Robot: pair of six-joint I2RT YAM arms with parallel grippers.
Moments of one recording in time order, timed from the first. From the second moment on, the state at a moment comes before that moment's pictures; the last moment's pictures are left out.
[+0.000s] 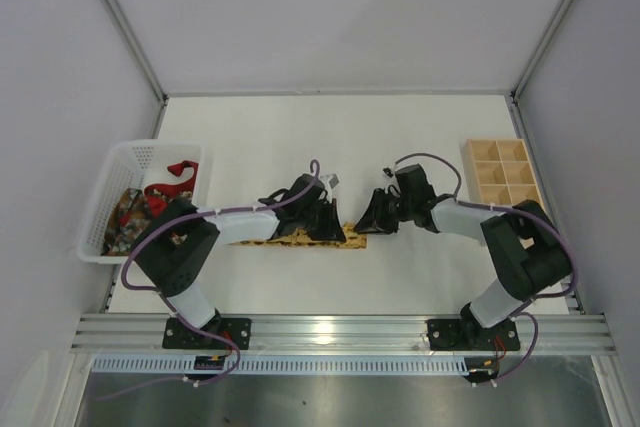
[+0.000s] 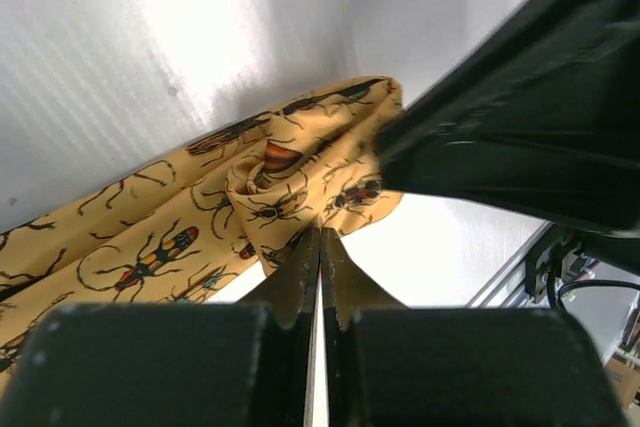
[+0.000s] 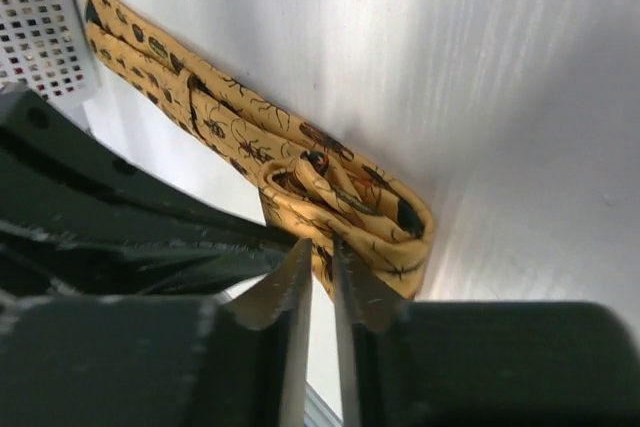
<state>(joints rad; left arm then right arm) -0.75 1.67 0.84 0.00 0.32 -0.68 0.47 1.62 0.71 0.09 -0.57 0.77</state>
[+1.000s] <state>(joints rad) -0.68 1.68 0.81 0.03 0.35 -0.66 0.43 1.72 0.69 0.31 -0.65 0.58</state>
